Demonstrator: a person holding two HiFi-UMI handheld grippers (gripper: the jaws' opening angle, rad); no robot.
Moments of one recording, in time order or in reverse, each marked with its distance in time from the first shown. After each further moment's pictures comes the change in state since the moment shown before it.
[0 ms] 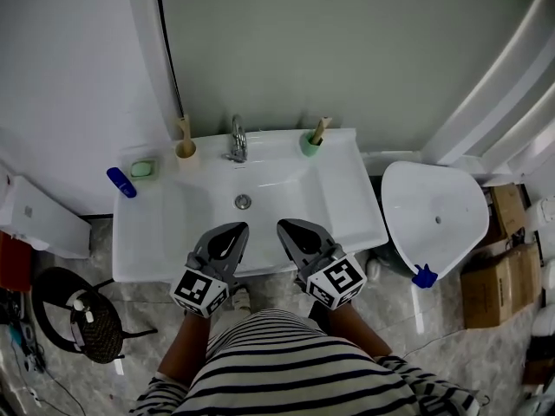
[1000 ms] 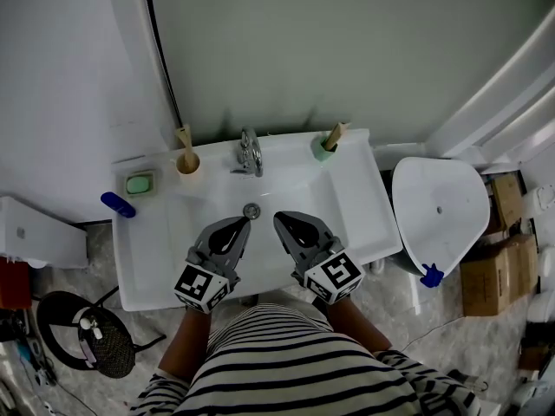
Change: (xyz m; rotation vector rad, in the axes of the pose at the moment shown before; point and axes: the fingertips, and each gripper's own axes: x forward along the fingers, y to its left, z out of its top) left arm 0.041 0.105 -0.018 -0.067 0.030 -0.058; right arm 0.112 -0.039 -0.009 0.014 0.044 -0.041
